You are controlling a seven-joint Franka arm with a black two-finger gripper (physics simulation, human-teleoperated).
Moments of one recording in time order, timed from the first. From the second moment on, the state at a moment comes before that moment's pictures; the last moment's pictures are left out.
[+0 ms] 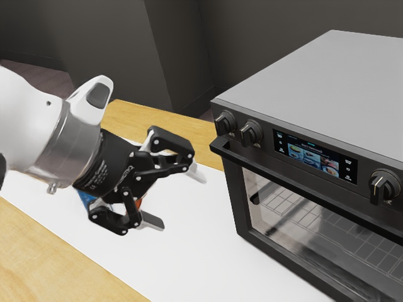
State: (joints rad) arm -0.24 -0.71 -0.08 -2.24 -0.21 2.17 -1.20
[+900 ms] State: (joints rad) arm -0.27 -0.48 -0.14 -2.17 -0.10 2.39 -1.70
